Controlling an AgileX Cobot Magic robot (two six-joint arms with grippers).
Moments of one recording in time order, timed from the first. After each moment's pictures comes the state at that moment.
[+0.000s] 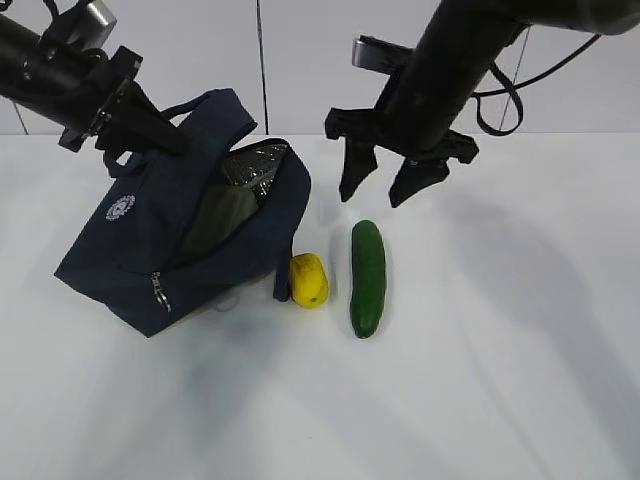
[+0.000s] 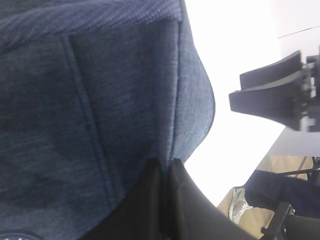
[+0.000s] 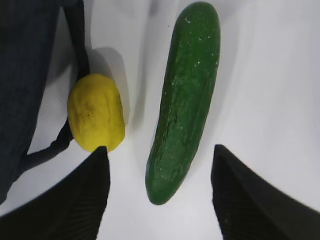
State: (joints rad) left arm -0.05 1.97 -1.53 -0.99 1.15 0.59; right arm 0.36 2.09 -1.85 0.26 1.16 0.15
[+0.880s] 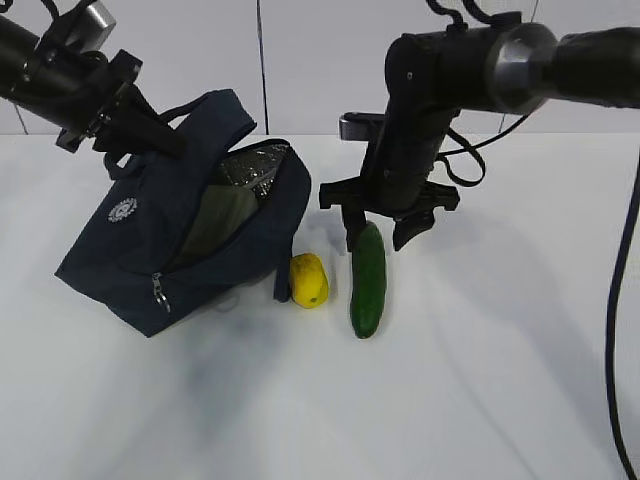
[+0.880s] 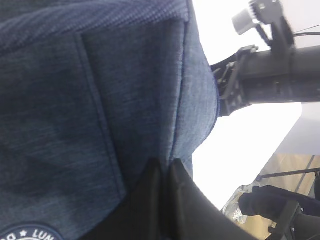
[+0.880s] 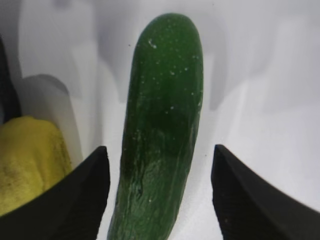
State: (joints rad) left arm -0.05 1.97 -1.53 -0.96 1.14 0.59; right arm 0.41 2.26 -1.85 0.08 1.04 0.29
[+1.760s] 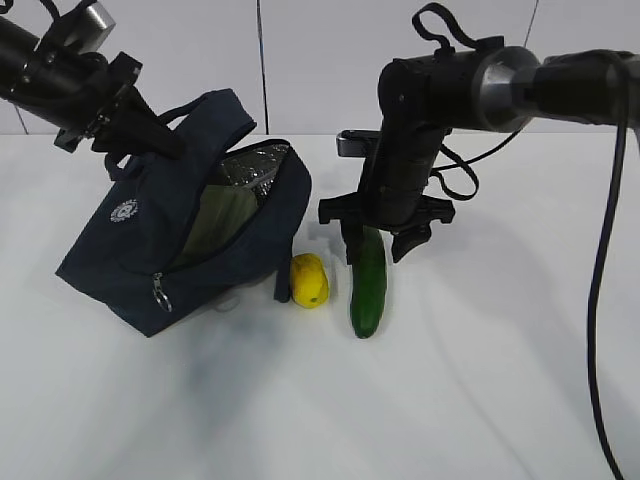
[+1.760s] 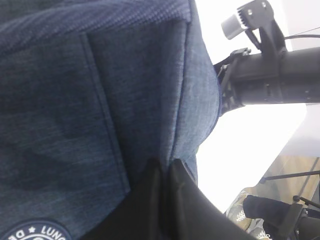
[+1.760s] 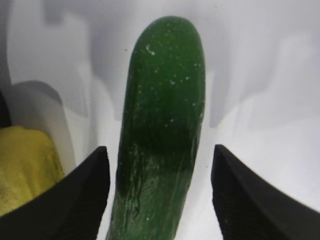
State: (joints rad) left arm -0.05 1.97 -1.53 -0.95 1.13 0.59; right arm 0.41 2.30 -1.86 0.06 1.02 0.30
